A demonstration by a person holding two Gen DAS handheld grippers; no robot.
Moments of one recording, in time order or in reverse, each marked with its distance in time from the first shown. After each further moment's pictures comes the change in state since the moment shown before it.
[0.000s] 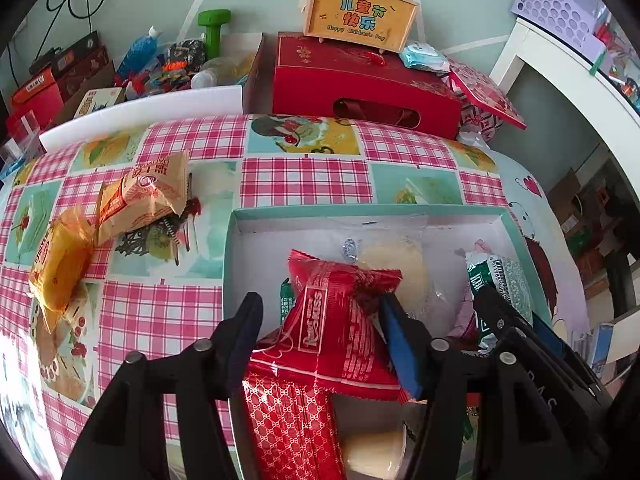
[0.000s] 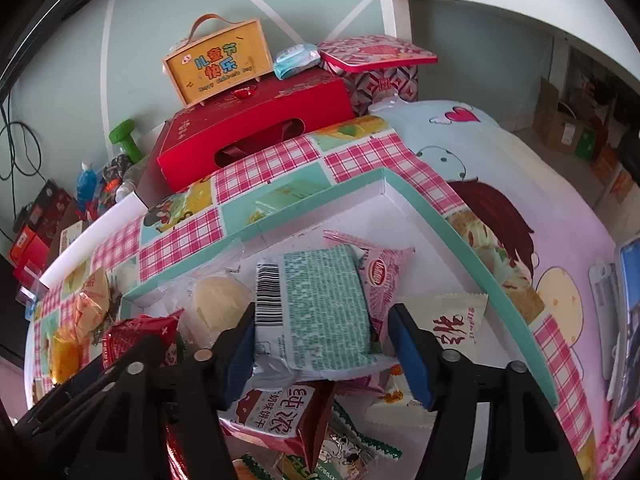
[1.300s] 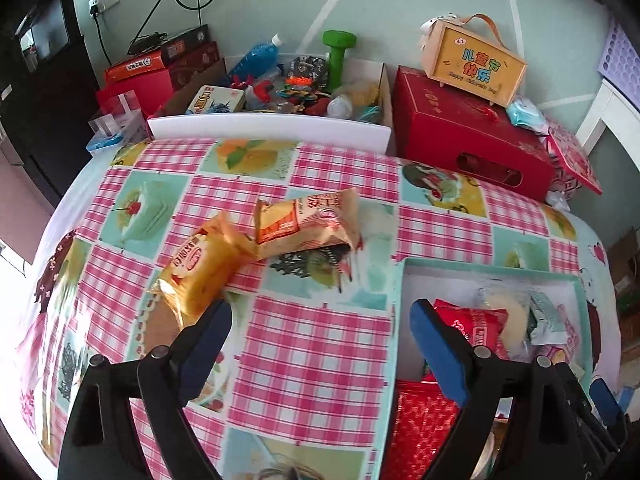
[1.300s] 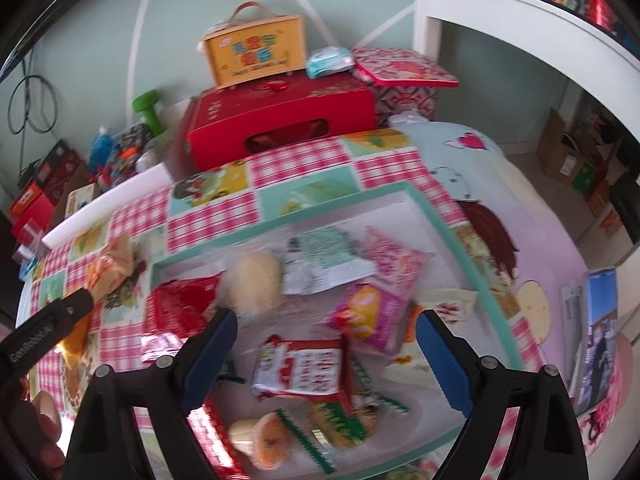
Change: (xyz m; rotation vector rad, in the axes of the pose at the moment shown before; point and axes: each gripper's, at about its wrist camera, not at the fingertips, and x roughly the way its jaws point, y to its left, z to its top) left arm -0.046 0.090 0.019 -0.156 -0.057 0.264; right arm -0.039 0.048 -0.007 -0.152 0.031 -0.043
